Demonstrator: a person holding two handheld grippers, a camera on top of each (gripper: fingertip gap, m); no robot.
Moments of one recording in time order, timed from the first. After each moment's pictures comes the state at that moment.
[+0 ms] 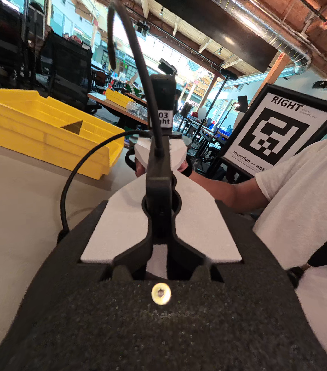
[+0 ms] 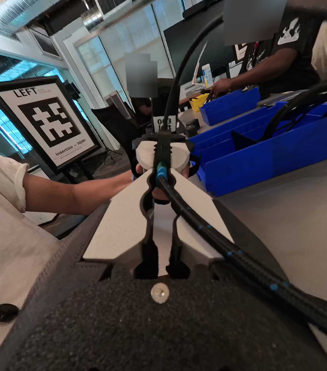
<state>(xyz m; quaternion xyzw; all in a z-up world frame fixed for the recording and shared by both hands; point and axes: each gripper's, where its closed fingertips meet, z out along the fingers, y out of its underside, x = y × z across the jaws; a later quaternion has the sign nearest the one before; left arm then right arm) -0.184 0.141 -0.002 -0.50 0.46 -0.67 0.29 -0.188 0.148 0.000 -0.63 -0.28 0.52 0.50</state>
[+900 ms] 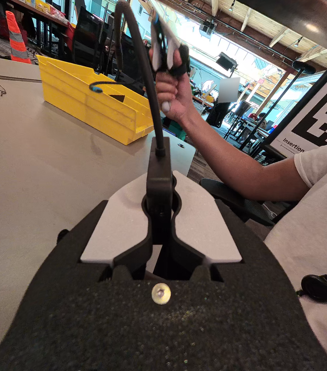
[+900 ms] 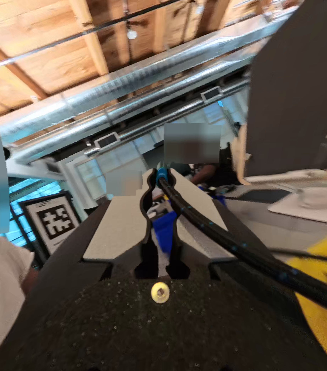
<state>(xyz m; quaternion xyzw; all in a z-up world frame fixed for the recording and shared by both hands) -0.223 0.103 -0.062 -0.60 0.41 -0.59 0.36 0.073 0.177 0.070 -0.51 -0.07 0.55 0.66</state>
